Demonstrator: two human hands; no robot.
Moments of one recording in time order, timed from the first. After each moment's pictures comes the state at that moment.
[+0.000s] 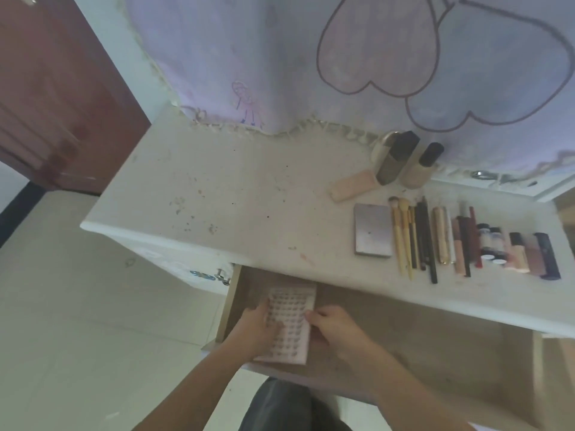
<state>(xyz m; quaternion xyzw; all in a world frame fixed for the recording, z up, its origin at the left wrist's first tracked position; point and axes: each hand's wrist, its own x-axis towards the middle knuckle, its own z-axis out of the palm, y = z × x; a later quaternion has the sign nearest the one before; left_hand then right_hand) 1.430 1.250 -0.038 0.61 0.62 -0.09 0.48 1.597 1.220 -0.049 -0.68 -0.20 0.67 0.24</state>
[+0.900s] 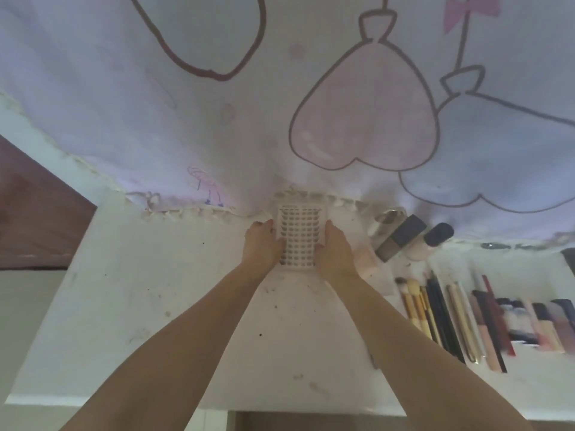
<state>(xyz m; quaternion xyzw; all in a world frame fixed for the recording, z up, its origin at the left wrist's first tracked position) 1.541 1.567 0.022 0.71 0.60 0.06 0.37 1.666 1.501 0.016 -0.82 -0.39 0.34 0.24</state>
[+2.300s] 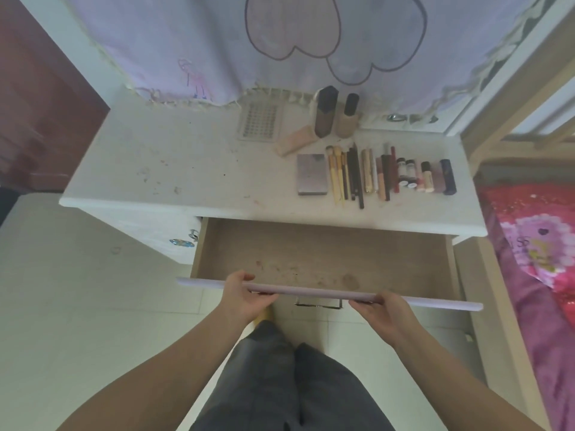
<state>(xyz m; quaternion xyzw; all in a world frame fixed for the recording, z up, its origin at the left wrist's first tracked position) 1.480 1.167 0.005 -0.14 0.55 0.31 0.76 1.715 1.055 0.007 -0.56 0.24 0.58 0.54</state>
